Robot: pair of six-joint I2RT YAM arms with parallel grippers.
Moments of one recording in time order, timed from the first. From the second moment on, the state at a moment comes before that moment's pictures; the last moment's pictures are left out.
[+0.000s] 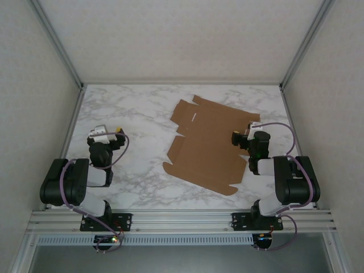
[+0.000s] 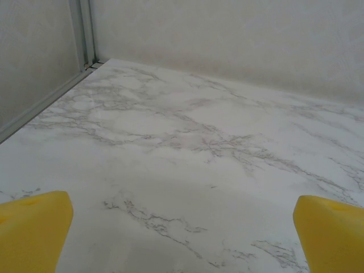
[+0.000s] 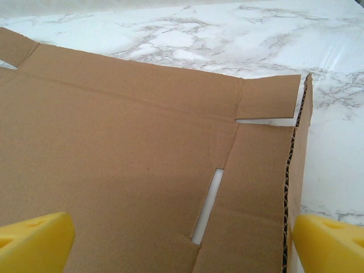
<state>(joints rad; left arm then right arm) 0.05 1.53 0.21 1.18 -0.12 -0.14 0.05 1.53 0.39 0.70 -0.01 0.05</state>
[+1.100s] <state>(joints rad) -0.47 1.35 1.19 0.02 -0.40 -0.40 0.39 0.98 1.25 -0.49 0.17 0.38</state>
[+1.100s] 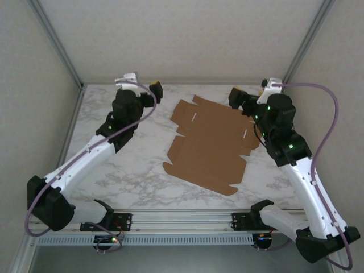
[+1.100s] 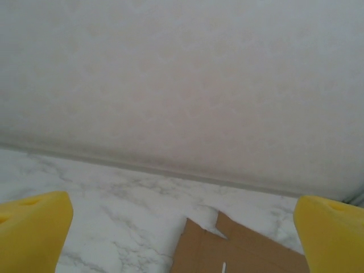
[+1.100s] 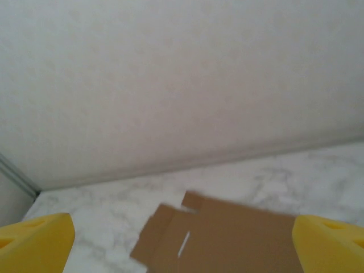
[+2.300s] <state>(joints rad) -0.27 2.00 1.29 -0.10 0.18 -0.56 0.28 1.67 0.99 -0.68 0.07 0.63</state>
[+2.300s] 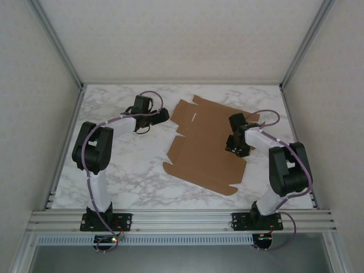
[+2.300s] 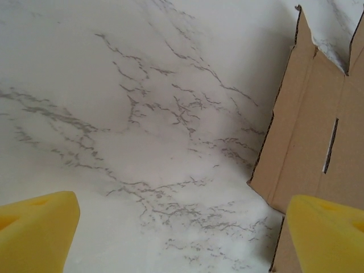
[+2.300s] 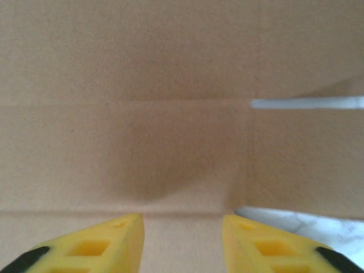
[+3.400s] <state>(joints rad) -0.13 1.99 1.21 0.03 0.22 -0.53 0.41 1.90 1.23 -0.68 0.08 0.34</state>
